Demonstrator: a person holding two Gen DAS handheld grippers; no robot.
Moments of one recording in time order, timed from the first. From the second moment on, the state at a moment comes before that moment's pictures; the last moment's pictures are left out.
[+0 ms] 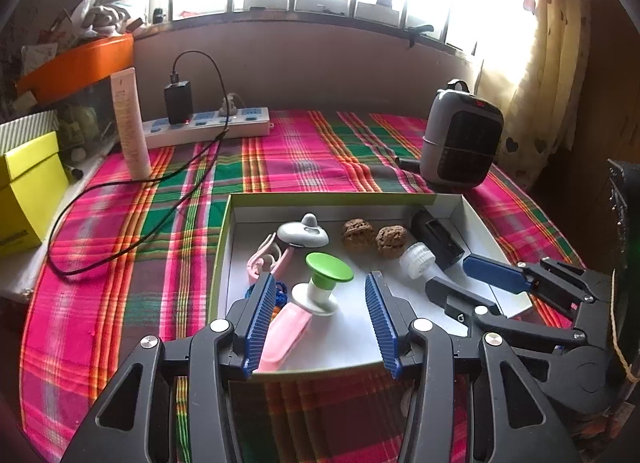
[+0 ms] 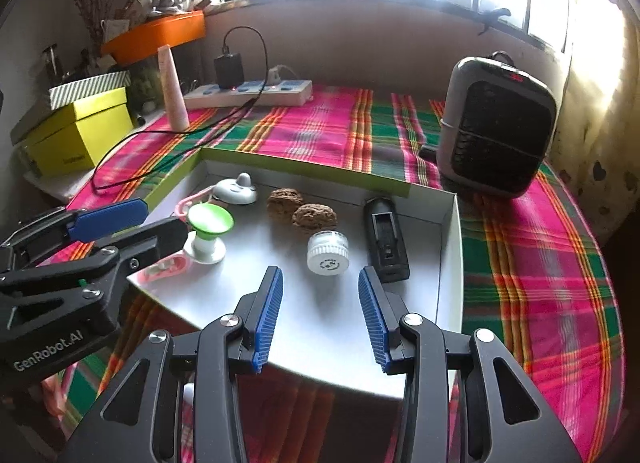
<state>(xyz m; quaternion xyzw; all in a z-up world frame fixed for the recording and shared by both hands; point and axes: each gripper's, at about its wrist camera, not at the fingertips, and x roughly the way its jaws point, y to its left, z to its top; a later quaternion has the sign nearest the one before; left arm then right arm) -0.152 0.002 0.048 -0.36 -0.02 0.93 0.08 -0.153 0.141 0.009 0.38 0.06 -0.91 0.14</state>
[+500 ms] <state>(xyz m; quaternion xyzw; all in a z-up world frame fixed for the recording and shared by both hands) -0.122 0.000 0.051 -0.36 -0.02 0.93 0.07 -0.122 0.141 0.016 0.37 0.05 -0.92 0.16</state>
